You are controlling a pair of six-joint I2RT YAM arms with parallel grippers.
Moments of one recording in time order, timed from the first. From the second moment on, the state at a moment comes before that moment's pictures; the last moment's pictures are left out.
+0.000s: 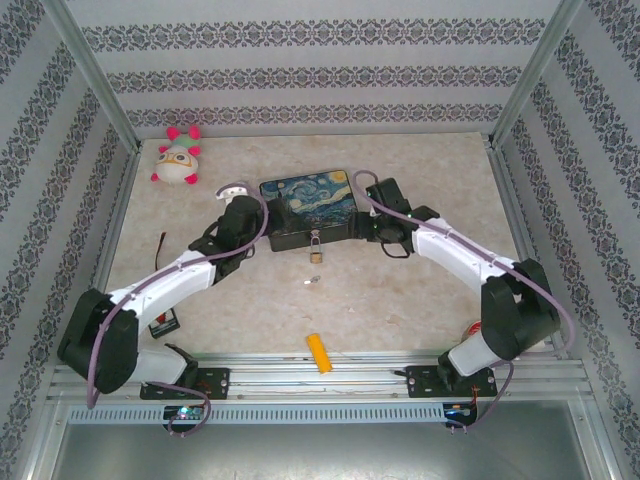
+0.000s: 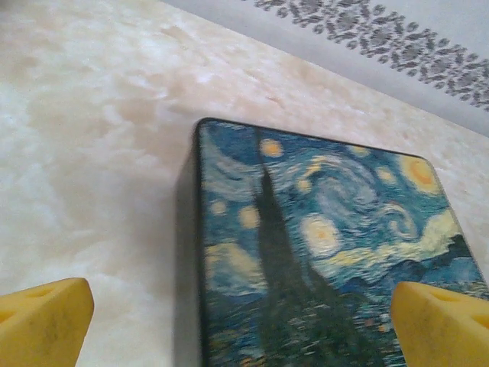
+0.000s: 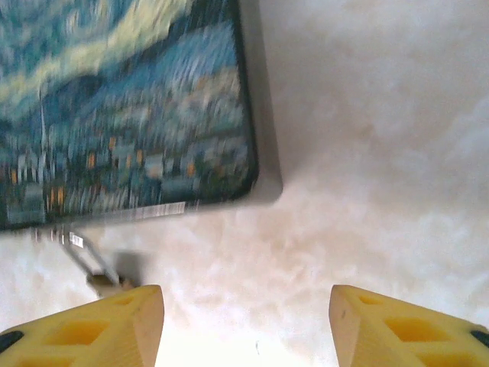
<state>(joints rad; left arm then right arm) -0.49 1.32 0.80 -0.03 -0.34 -0.67 0.50 1.51 1.04 -0.49 -0.01 0.50</state>
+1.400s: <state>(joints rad) -0.42 0.97 0.50 -0.10 -0.36 -0.74 0.81 1.82 1.09 -0.45 -0.09 0.39</state>
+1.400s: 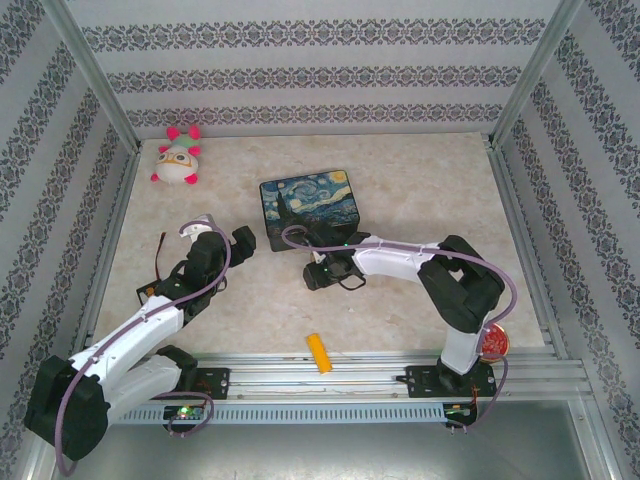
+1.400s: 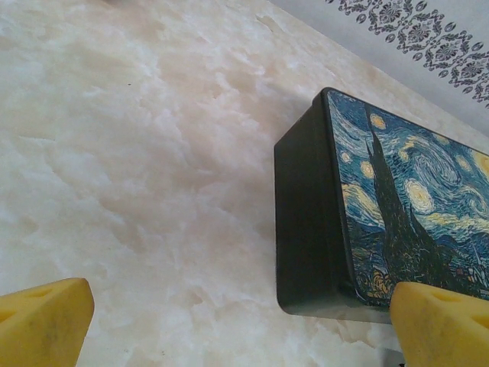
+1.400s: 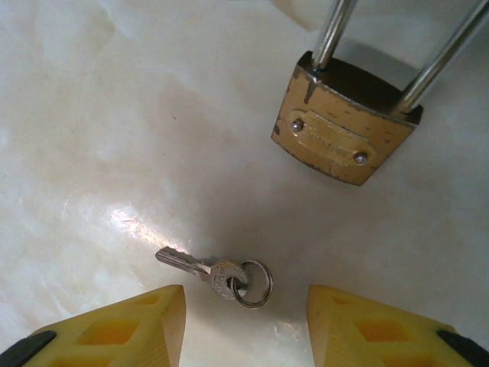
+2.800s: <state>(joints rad) -0.42 0.97 0.49 -0.13 -0.36 -0.75 0.83 1.86 1.13 -0.48 -0.07 0.43</state>
